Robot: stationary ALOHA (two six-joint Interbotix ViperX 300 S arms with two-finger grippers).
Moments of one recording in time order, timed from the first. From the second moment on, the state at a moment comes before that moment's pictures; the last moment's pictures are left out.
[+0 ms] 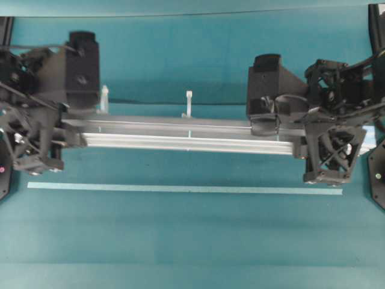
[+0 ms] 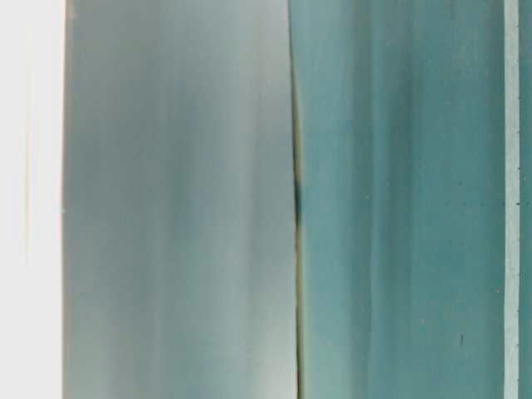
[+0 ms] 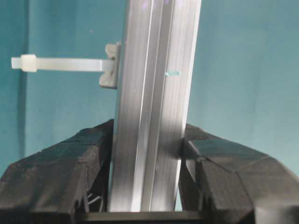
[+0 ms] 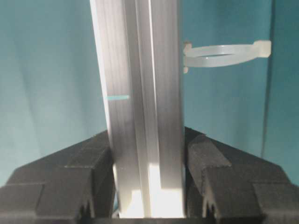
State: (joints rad) left arm 0.04 -0.42 0.29 0.02 1.25 -0.09; right arm 0.01 -0.27 0.18 -0.01 1.43 0.09
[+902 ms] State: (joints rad) left arm 0.05 -0.27 0.68 0.02 0.80 -0.08; right arm 0.00 -0.22 0.61 -0.02 0.89 0.09
